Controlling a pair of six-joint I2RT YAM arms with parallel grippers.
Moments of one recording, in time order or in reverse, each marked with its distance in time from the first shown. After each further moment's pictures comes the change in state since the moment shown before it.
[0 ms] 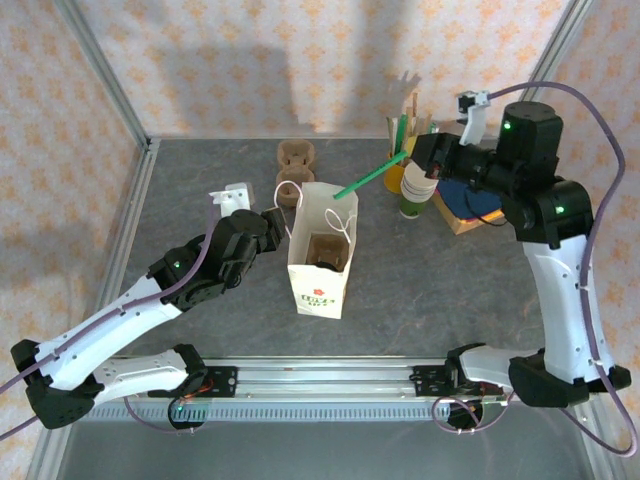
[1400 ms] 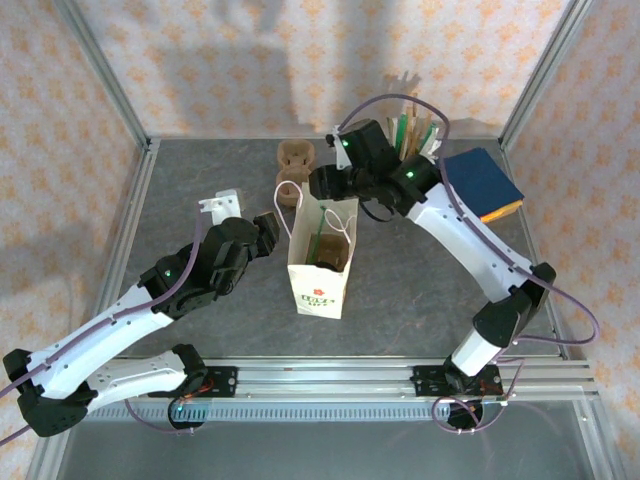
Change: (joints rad) left arm 0.000 -0.070 -0.058 0.001 -0.009 -0.034; right arm 0.423 0.365 -0.014 0.045 0.441 -0.057
